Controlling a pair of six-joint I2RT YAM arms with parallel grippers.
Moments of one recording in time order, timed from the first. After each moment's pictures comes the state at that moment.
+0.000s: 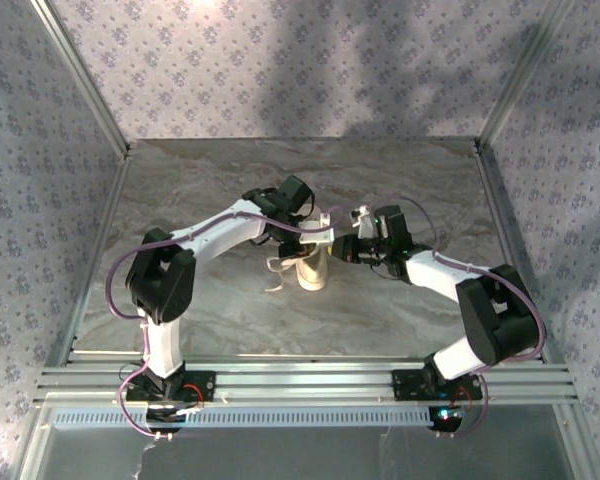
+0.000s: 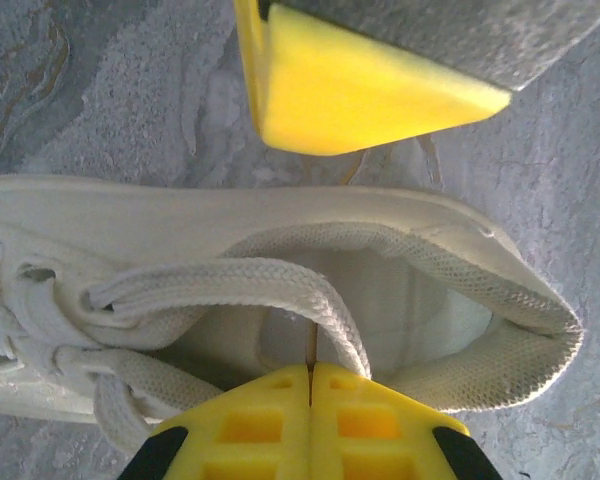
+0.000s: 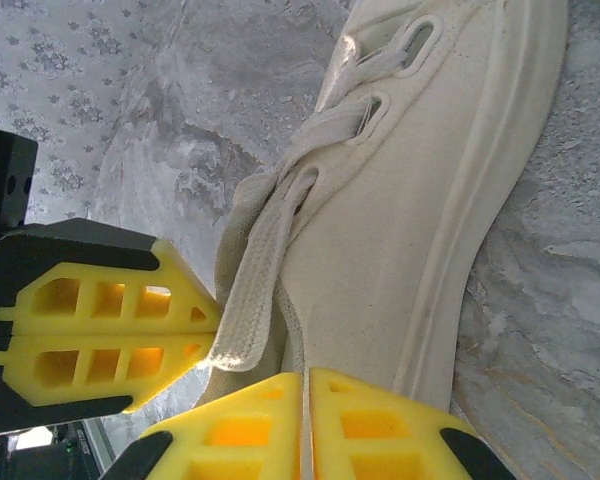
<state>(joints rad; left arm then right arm) -0.73 1.90 1.52 -0.82 0.25 0.78 0.38 1.49 0.68 0.16 -0.62 0.54</state>
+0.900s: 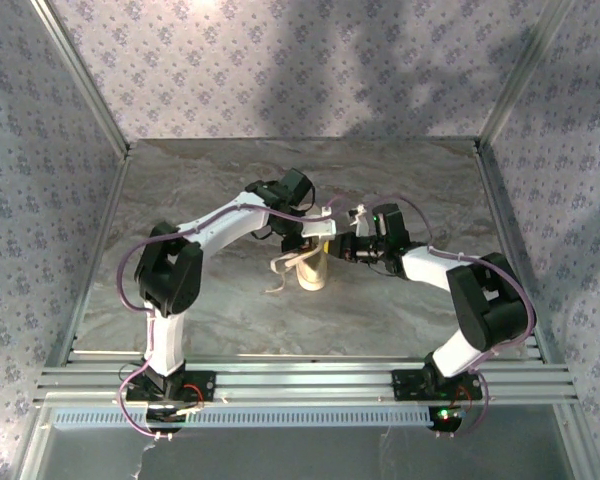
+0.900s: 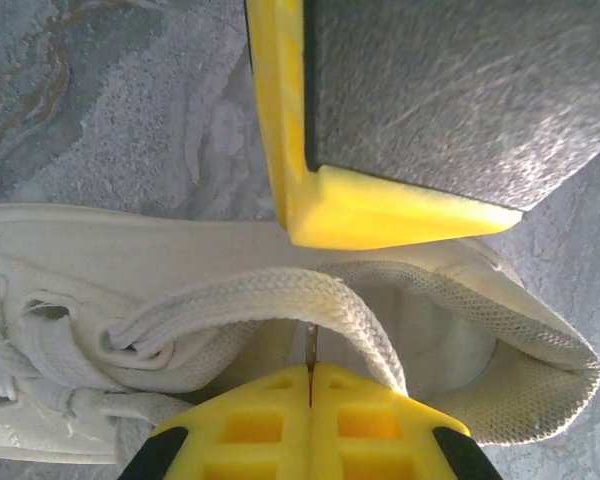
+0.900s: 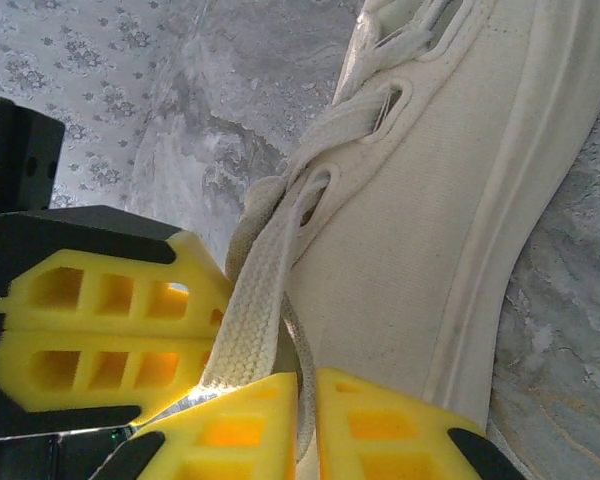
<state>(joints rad) -0.70 1.97 1.61 -0.88 0.32 0.78 0.37 1.58 0.71 0.23 -0.72 0.60</state>
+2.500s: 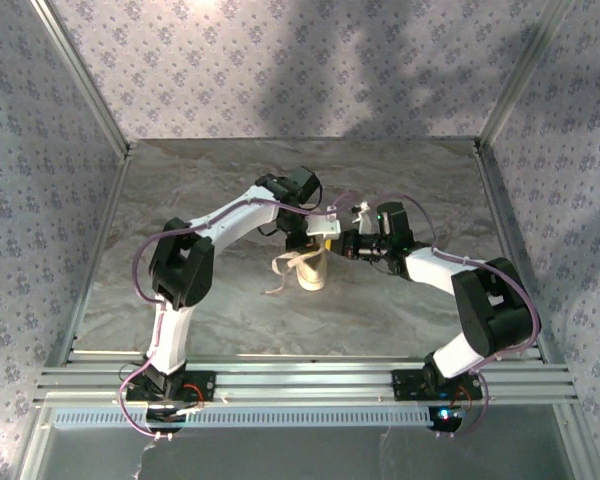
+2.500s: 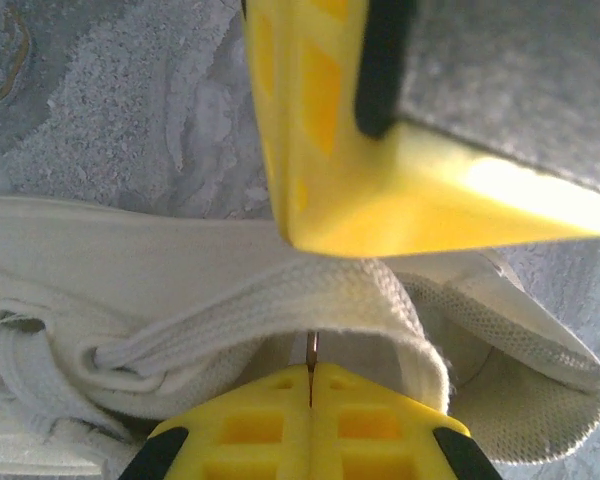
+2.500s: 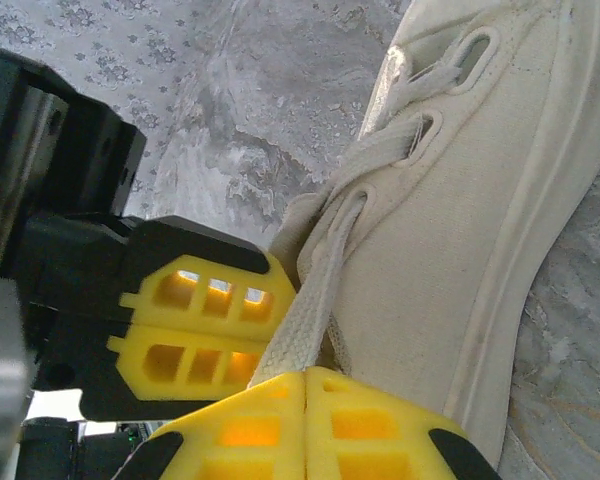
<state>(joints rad) -0.71 2.07 1.77 -1.02 0.31 0.77 0.36 1.54 0.70 0.25 -0.74 0.61</state>
